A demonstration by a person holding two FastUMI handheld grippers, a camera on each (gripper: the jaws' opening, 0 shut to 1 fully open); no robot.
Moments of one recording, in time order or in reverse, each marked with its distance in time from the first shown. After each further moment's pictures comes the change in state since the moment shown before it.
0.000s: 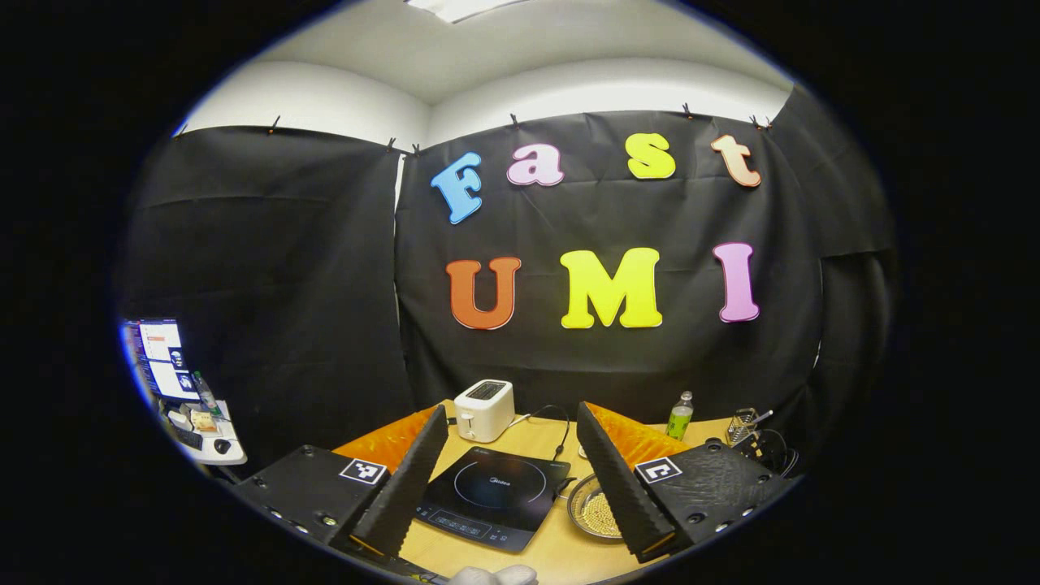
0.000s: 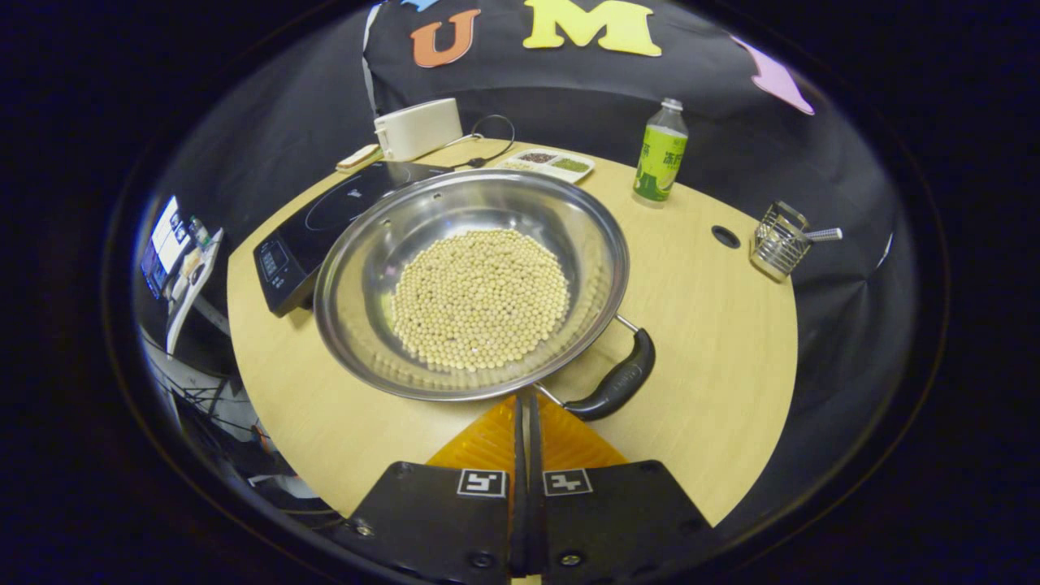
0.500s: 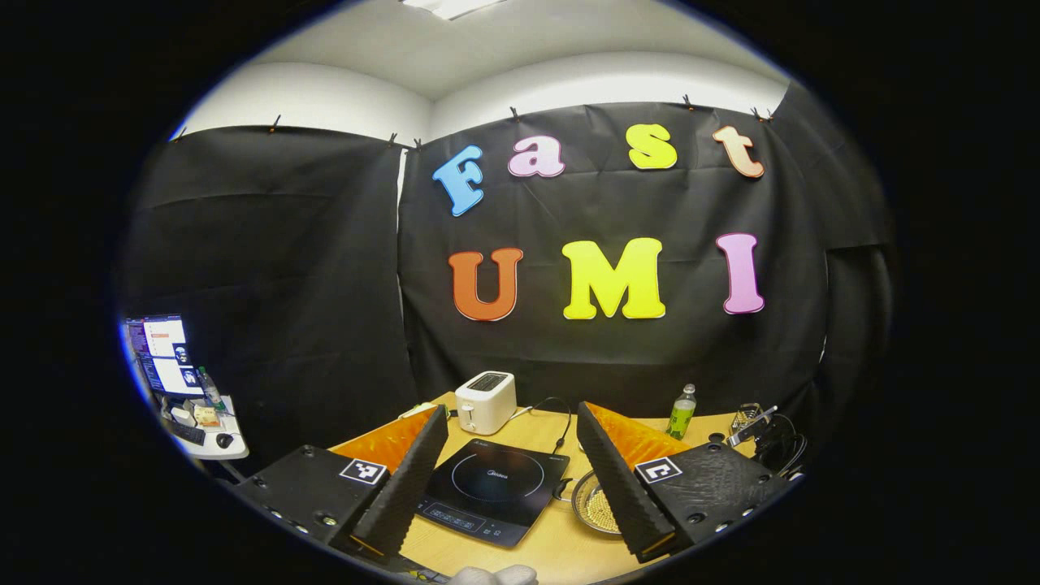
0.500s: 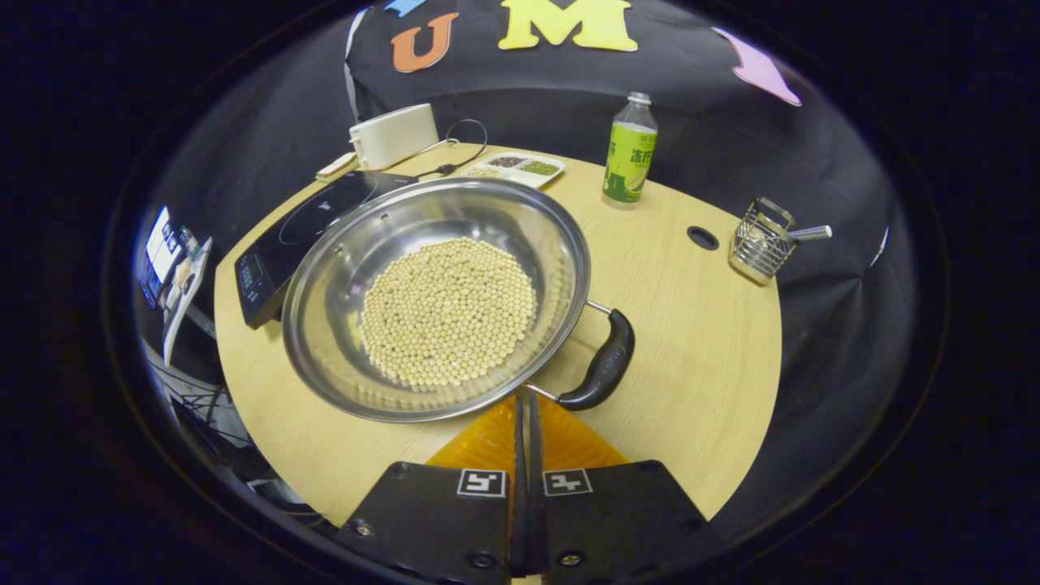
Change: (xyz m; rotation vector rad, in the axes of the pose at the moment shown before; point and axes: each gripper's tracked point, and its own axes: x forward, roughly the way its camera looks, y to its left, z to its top) left arm 0.000 -0.011 -0.010 0.003 0.027 0.030; right arm 0.008 -0.038 0.013 0.017 -0.002 -0.035
